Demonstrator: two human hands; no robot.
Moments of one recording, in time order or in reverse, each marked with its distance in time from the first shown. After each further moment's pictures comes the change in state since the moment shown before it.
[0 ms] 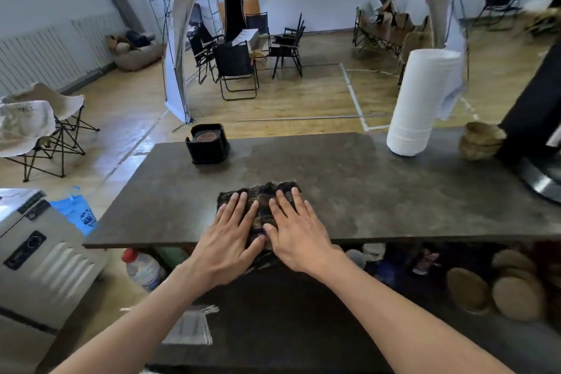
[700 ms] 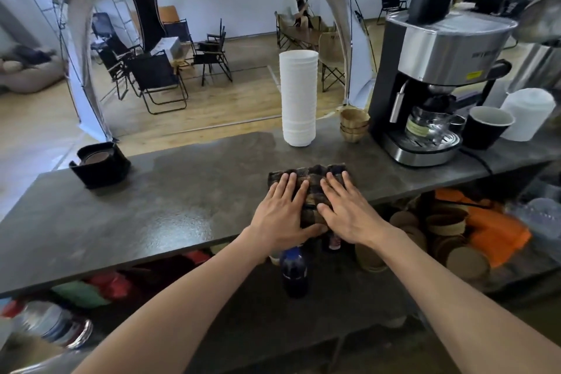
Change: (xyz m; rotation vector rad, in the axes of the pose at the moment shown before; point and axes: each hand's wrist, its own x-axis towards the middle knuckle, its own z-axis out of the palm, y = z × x) left_hand 0.113 0.249 0.041 0.078 -0.031 0.353; right_hand -0.136 0.224 -0.069 0.092 0.066 0.384
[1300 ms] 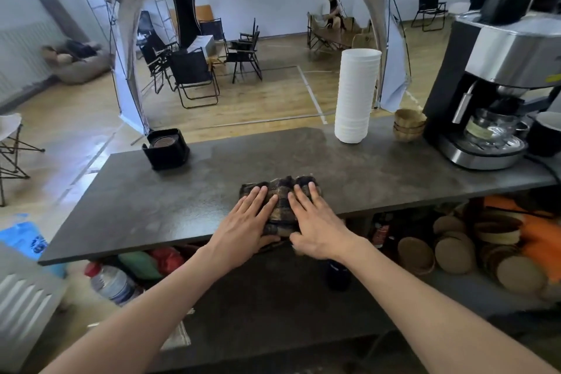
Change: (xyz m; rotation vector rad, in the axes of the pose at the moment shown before) left_hand -0.131 -0.139 -0.004 0.085 0.077 -0.030; right_hand 0.002 -0.155 0.061 -0.156 -0.089 -0.260
